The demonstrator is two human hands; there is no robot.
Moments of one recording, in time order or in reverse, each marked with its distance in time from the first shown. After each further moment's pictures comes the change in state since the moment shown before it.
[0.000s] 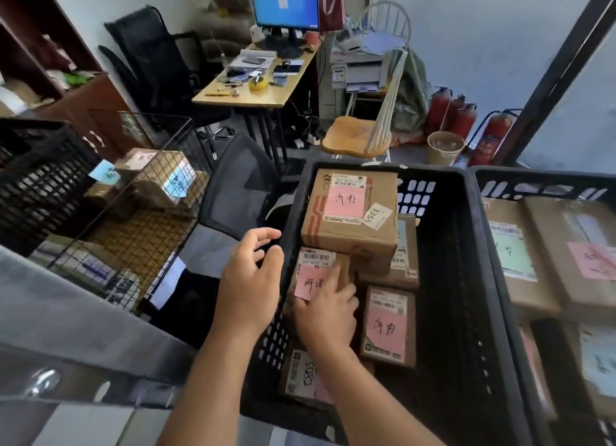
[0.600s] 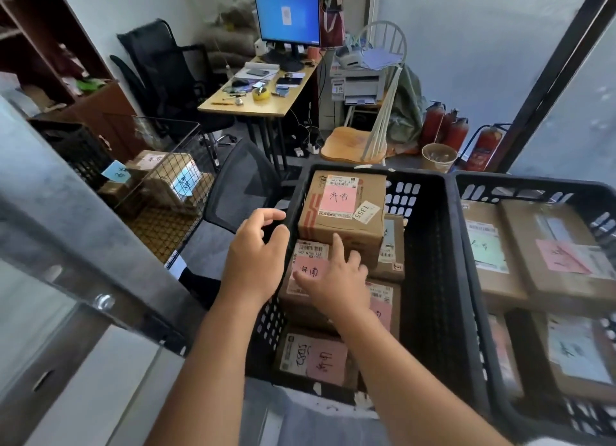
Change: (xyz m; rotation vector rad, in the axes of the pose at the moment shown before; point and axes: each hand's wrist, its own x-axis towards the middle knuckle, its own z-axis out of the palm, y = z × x) left_hand -0.020 0.027 -0.009 0.056 -0.012 0.071; right_hand -0.015 0.001 -0.069 -0.032 -0.032 -0.152
